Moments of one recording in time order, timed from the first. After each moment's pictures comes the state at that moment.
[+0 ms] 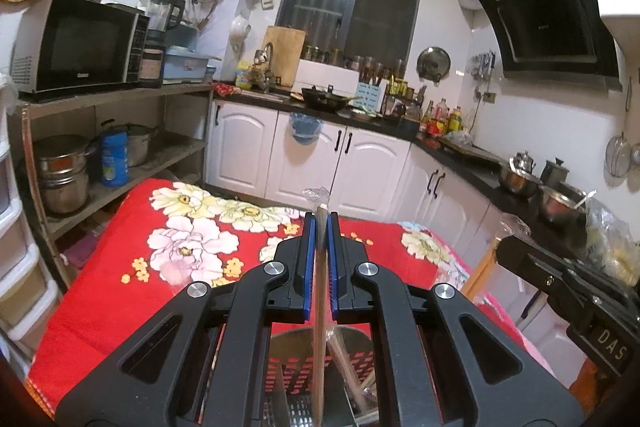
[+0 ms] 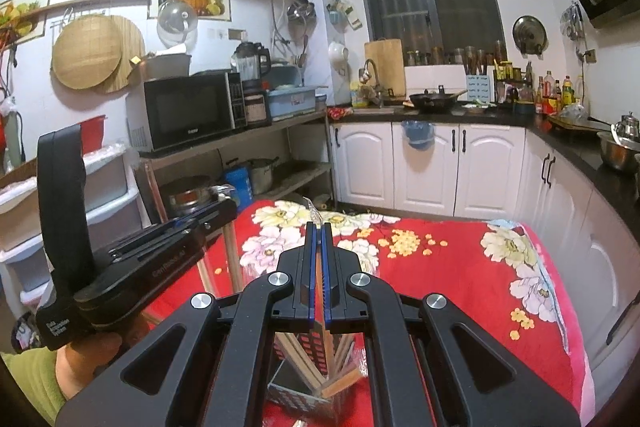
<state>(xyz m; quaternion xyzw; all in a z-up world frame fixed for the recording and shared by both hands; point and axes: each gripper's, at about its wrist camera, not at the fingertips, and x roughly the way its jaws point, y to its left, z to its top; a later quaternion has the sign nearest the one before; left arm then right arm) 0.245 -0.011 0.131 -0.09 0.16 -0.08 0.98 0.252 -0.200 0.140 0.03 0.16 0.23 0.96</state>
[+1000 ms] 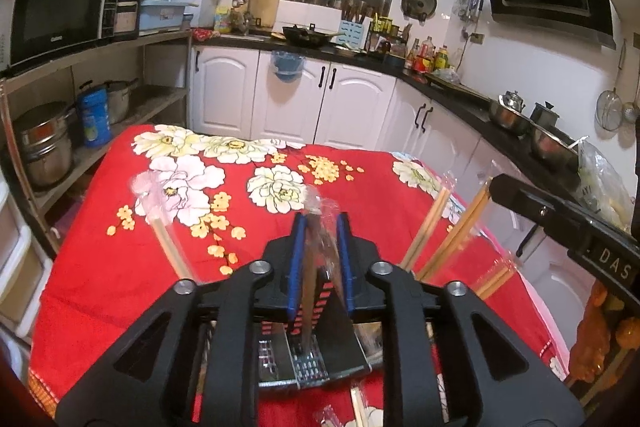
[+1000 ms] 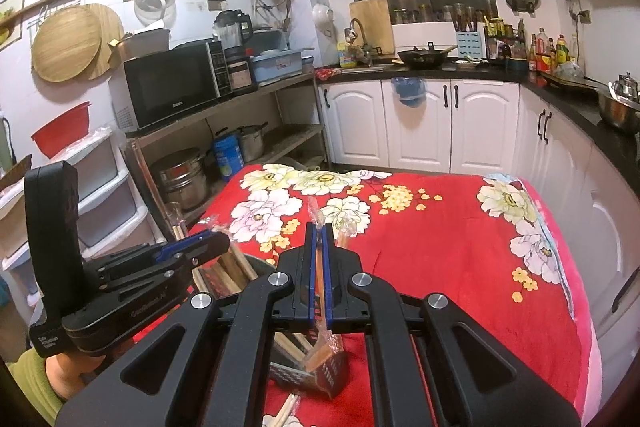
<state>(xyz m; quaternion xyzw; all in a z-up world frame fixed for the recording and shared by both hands) 0.248 -0.013 0.094 -0.07 0.26 -0.12 0.96 0.265 -0.214 0.119 0.05 0.23 0.22 0.95</state>
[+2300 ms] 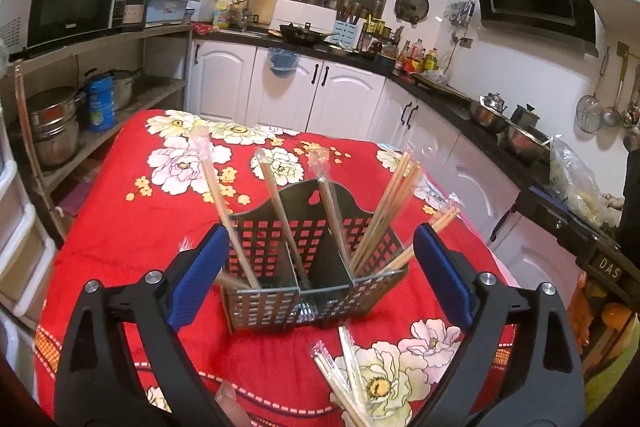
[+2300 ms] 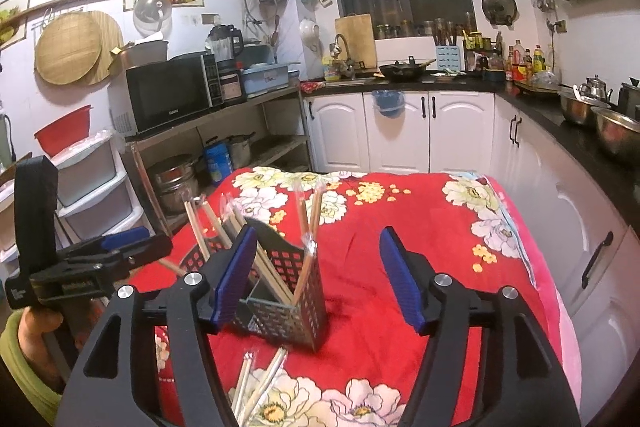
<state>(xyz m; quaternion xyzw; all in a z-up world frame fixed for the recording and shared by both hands) 0.179 0.013 0.099 -0.09 0.26 -0.14 0.95 0.183 -0.249 0.114 0.05 0.20 0.19 0.96</state>
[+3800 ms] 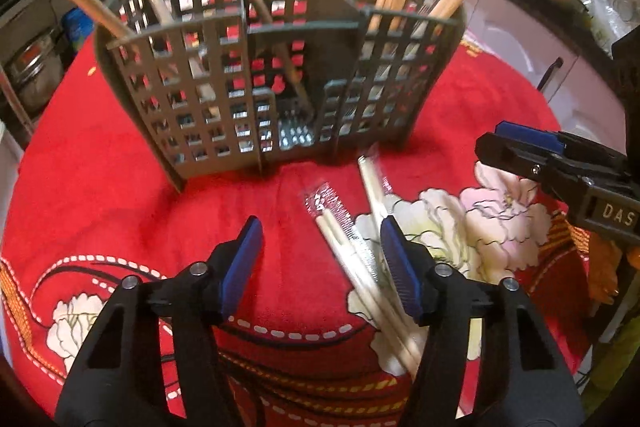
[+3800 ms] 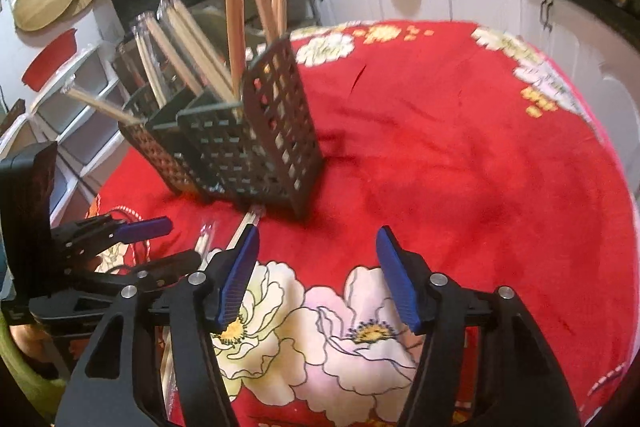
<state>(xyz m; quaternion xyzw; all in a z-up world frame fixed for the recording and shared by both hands) 0.183 -0.041 -0.049 0.01 0.46 -0.12 0.88 0.225 -0.231 -0.037 0.05 0.41 0.25 0.88</state>
